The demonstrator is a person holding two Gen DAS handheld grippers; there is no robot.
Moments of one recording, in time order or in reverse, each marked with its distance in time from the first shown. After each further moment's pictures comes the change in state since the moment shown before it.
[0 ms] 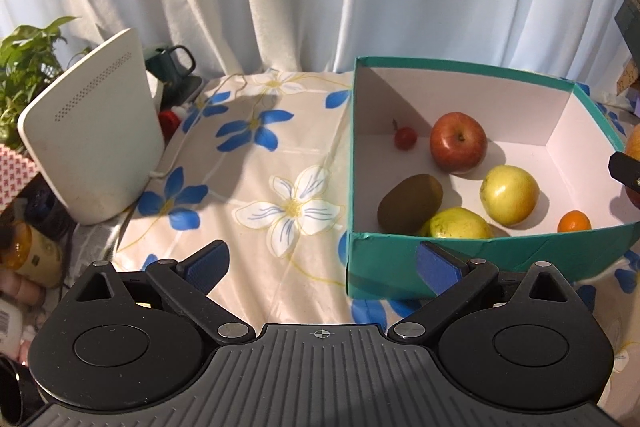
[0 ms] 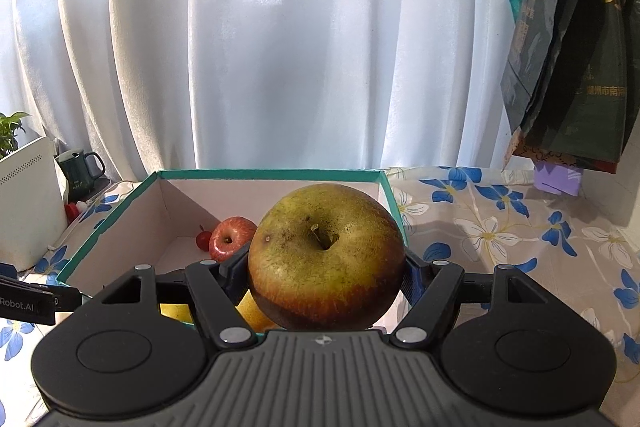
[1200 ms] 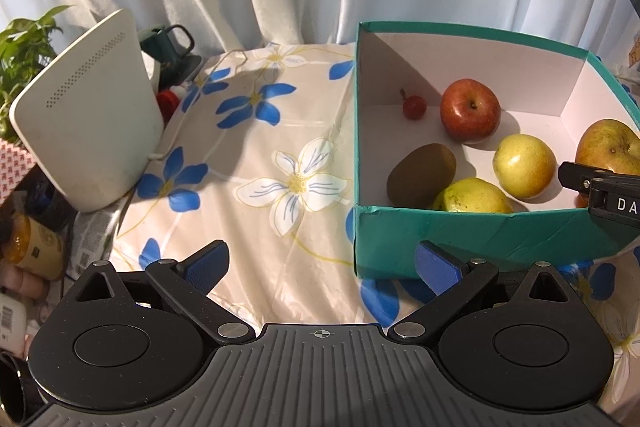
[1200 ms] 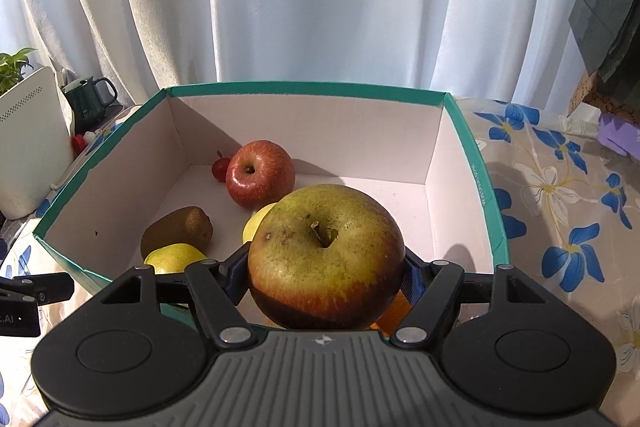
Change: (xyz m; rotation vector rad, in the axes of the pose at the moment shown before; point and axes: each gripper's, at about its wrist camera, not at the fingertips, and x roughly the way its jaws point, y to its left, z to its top) left arm 0.018 0.000 -0.006 0.035 0.066 0.018; right arm 0.068 0.016 -0.009 -0.046 0.250 0.094
